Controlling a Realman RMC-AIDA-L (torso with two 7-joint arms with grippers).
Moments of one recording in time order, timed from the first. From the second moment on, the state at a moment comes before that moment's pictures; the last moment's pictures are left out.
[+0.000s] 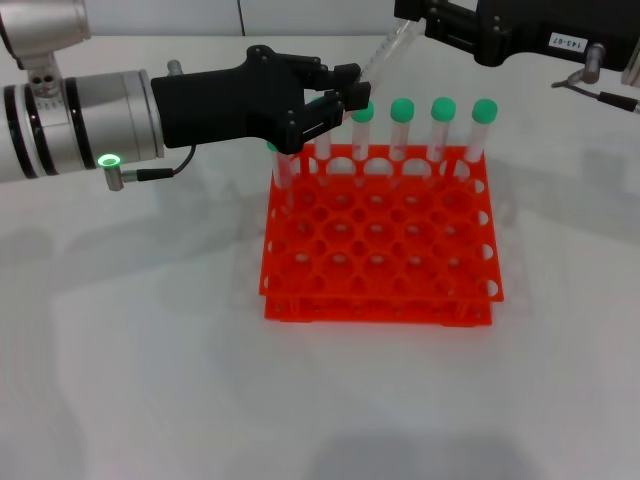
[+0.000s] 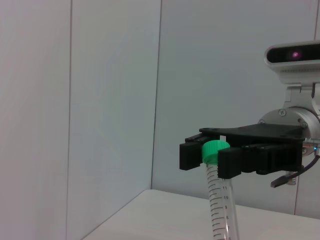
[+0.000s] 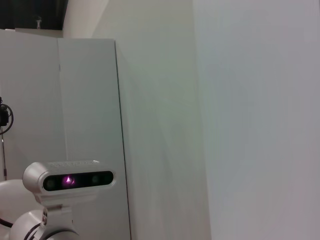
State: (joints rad) left arm -0.71 -2.06 0.87 0.53 1.69 1.47 -1.25; right arm 0.65 2.02 -1.06 -0.75 -1.38 -1.38 1.38
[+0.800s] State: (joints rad) left arm -0.71 -2.07 0.88 0.53 1.69 1.45 -1.23; right arm 0.65 2.02 -1.06 -0.75 -1.38 -1.39 1.38
